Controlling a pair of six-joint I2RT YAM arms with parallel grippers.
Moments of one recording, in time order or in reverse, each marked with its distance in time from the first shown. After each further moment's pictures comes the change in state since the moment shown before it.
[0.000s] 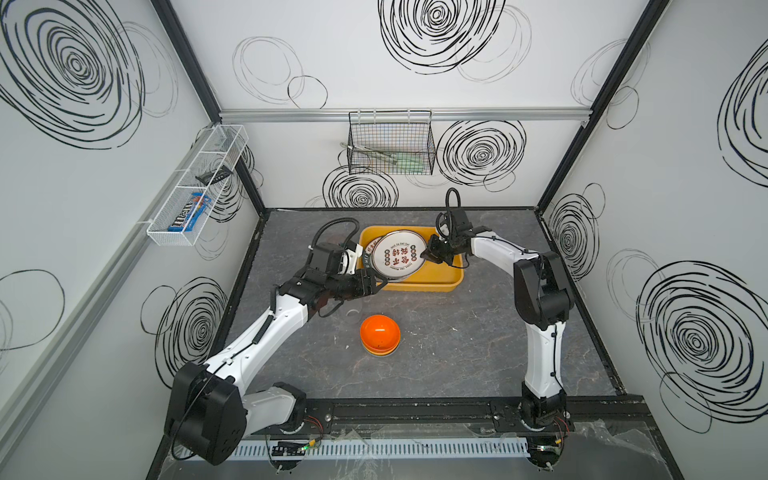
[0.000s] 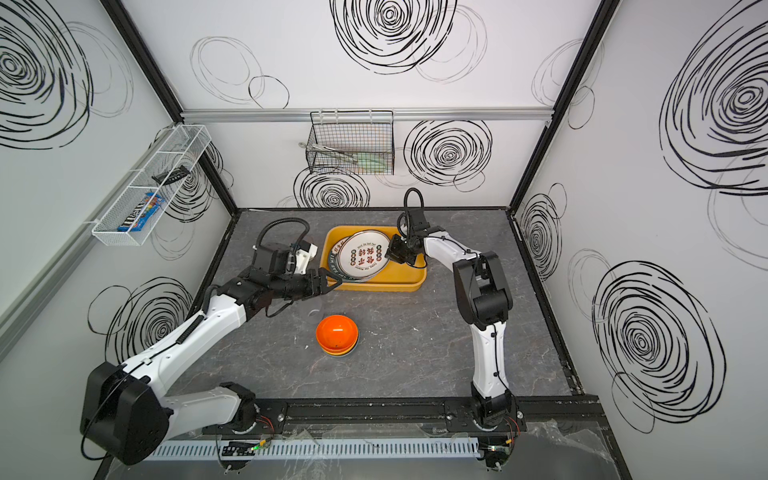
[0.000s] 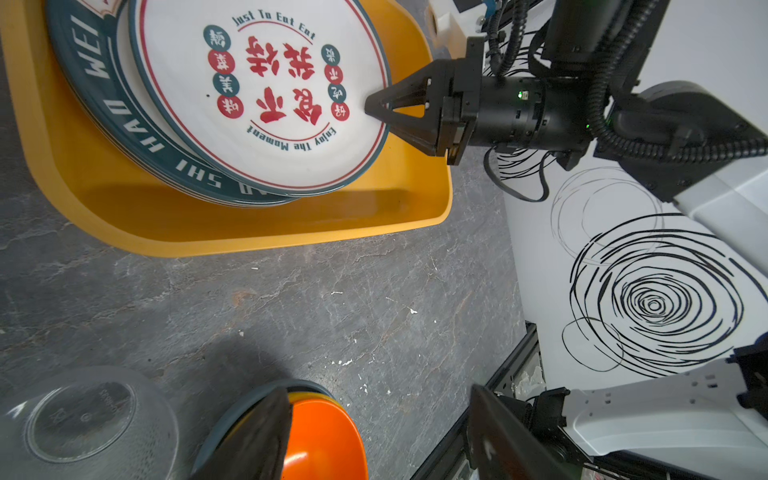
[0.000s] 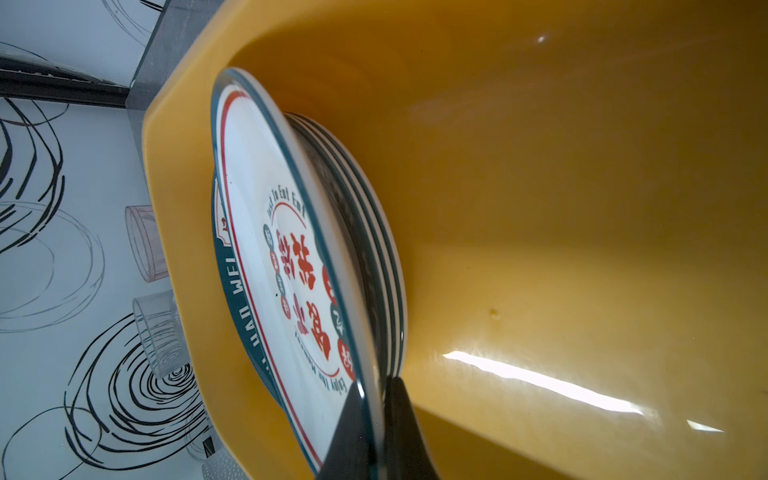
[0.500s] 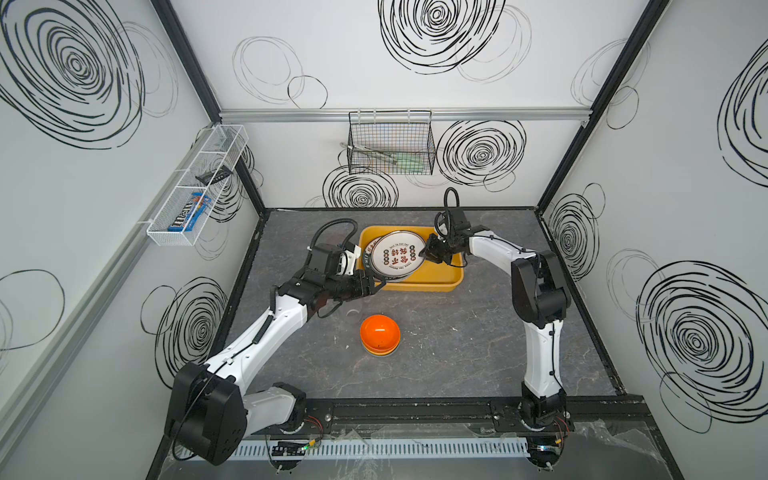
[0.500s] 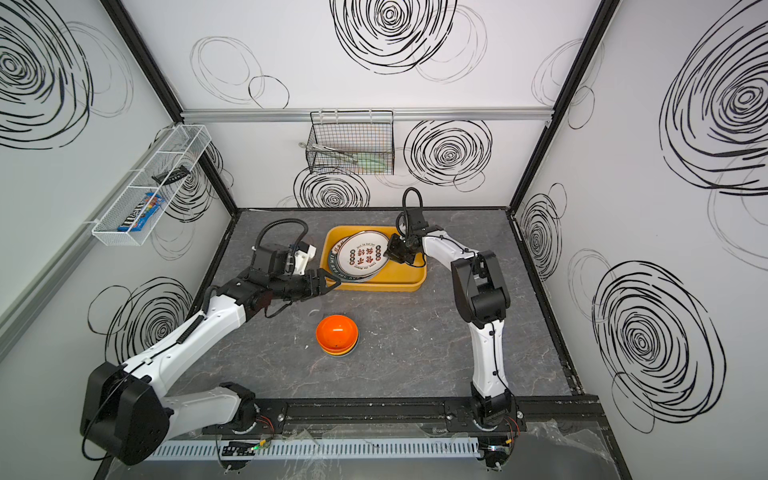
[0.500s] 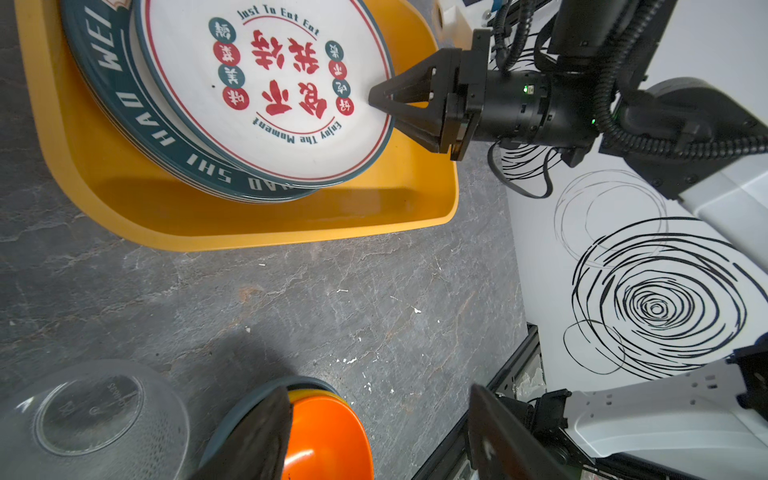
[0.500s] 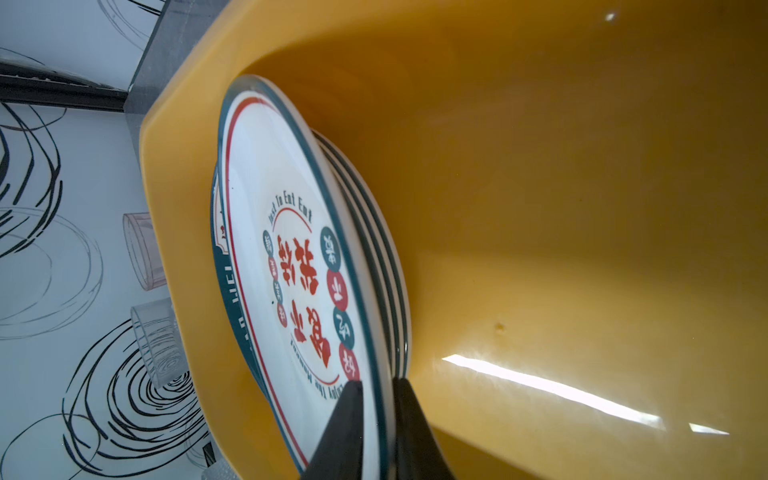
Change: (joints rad) left arm 0.012 -0.001 -0.013 0.001 0.006 -0.001; right arm 0.006 0.025 0.027 -0.008 0.016 0.003
